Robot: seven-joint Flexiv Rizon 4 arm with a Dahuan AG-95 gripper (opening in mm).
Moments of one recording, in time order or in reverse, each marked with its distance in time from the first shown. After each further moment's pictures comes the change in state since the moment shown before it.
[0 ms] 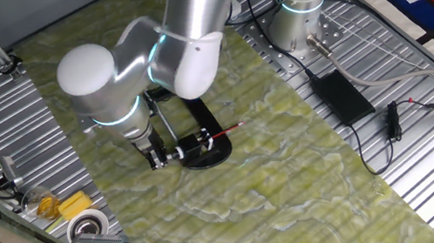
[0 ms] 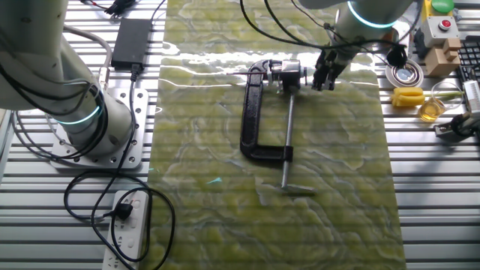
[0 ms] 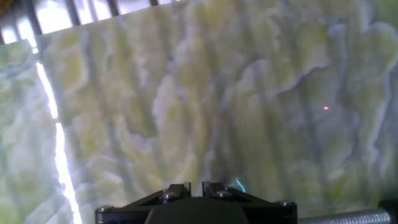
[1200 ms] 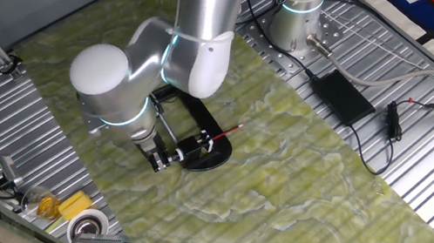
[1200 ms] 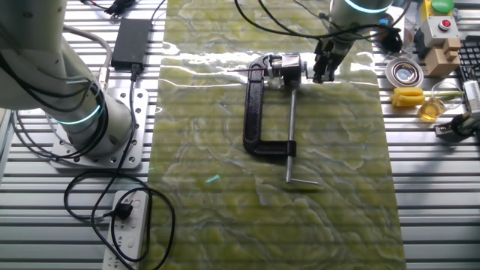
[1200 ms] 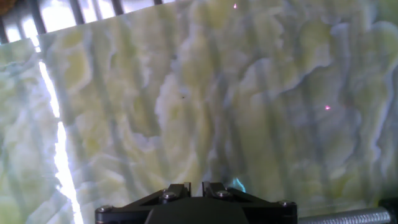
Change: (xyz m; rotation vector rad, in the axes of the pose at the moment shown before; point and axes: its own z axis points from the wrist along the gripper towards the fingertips) arm -0.003 0.005 0.000 0.019 -0.041 -0.032
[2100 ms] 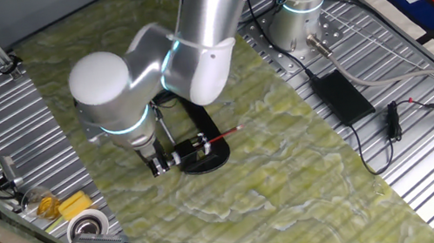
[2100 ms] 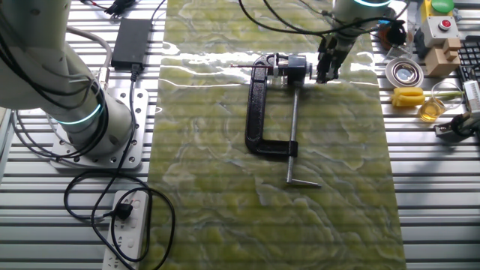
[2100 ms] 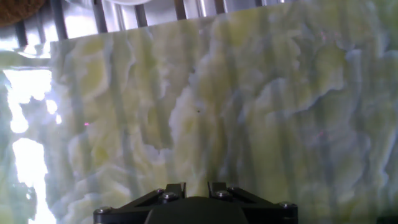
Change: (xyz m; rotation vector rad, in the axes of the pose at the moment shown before) arm -0.009 0.006 0.008 0.036 -0.038 -0.040
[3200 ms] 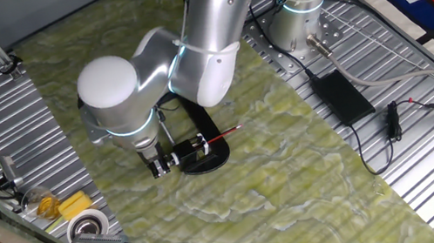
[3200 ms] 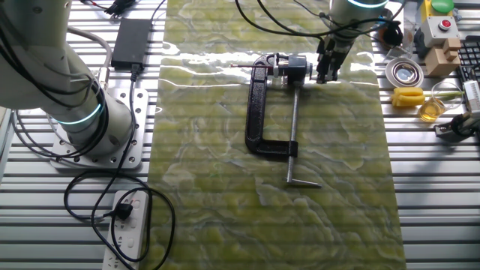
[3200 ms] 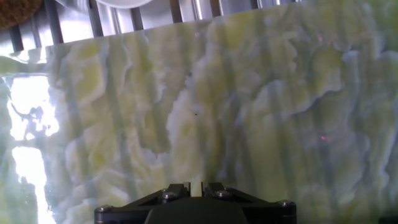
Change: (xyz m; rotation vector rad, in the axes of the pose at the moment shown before) arm -0.002 -0.002 0.002 -0.013 -0.011 0.023
